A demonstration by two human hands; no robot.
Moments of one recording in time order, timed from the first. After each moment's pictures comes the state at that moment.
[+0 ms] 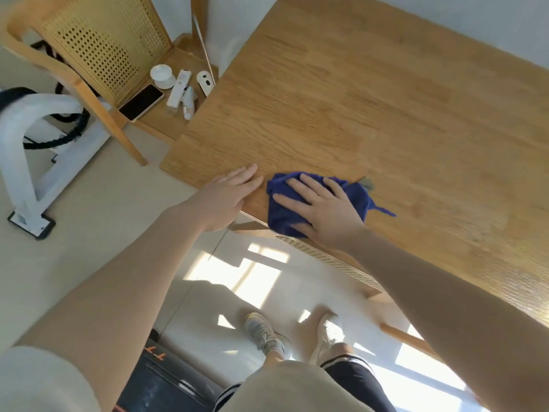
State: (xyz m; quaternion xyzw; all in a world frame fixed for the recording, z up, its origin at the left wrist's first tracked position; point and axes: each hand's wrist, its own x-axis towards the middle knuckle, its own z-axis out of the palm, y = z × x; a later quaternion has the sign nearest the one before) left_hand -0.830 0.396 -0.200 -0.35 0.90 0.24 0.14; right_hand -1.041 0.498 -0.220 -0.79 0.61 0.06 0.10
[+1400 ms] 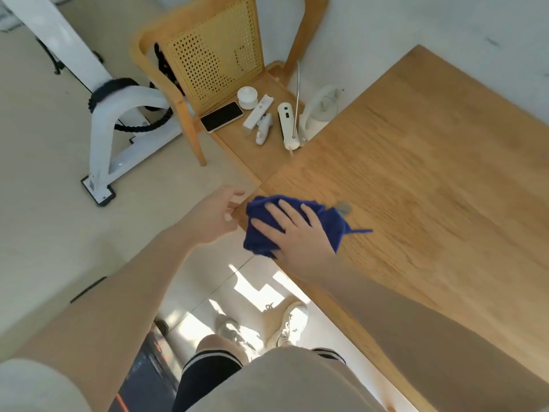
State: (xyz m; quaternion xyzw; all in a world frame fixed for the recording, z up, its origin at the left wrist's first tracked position) left_hand -0.738 0.323 -0.185 -0.60 0.68 0.41 -0.04; right_hand -0.934 0.371 -0.220 -0.87 0.49 0.05 0.09
